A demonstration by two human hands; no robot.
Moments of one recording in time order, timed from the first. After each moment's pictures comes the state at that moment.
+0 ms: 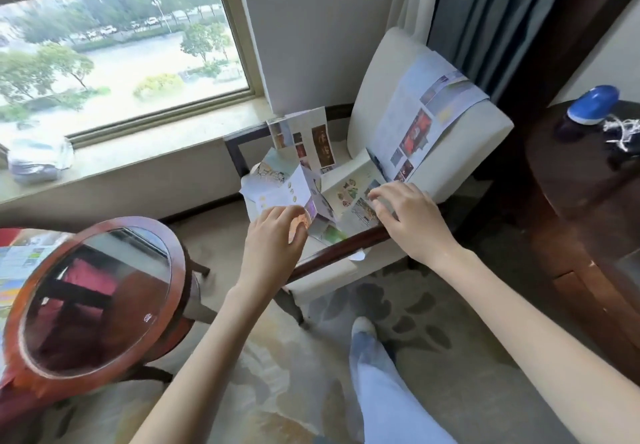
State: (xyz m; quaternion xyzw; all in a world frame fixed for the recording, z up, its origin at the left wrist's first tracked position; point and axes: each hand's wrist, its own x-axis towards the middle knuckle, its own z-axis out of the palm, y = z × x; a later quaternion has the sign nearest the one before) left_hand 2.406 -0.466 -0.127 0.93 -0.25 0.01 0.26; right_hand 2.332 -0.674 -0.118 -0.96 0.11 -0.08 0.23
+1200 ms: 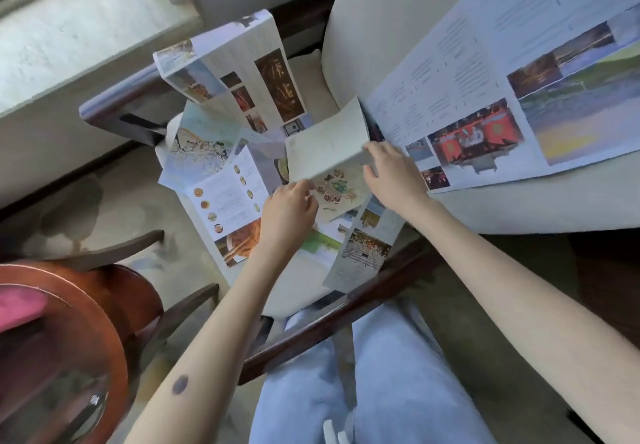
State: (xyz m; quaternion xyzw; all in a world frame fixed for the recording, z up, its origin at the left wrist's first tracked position) left_hand 2.706 -0.684 -0.329 0.91 -0.23 -0.30 0.18; right_hand 2.649 -0.861 -0.337 -0.92 0.24 0.19 0.24
